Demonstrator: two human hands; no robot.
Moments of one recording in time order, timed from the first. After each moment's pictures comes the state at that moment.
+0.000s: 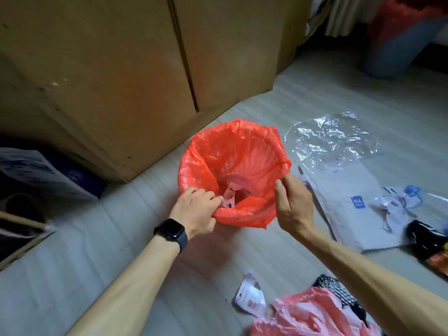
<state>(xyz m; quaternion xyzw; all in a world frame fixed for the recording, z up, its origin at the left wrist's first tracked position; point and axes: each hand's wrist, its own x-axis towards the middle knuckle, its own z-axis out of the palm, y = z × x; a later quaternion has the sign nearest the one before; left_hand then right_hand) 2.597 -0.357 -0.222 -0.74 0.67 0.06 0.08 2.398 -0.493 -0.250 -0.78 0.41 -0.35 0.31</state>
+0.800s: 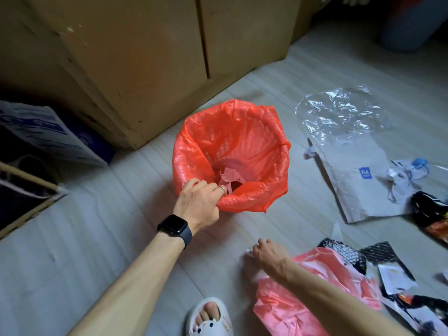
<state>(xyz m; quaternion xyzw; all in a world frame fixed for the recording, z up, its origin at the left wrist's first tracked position) 2.569 -0.274 -0.243 -0.75 0.65 -0.01 -0.05 2.360 -0.330 -0.380 -0.91 0.24 0.31 0.14</state>
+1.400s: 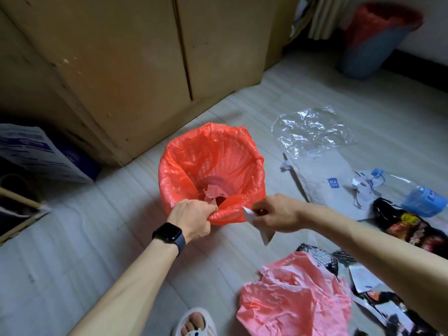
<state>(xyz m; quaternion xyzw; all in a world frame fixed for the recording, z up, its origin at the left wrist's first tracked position) 2.550 -0.284 -0.226 -0.77 0.63 0.12 0.04 2.362 -0.420 -0.157 -0.89 0.26 0.23 0.31</state>
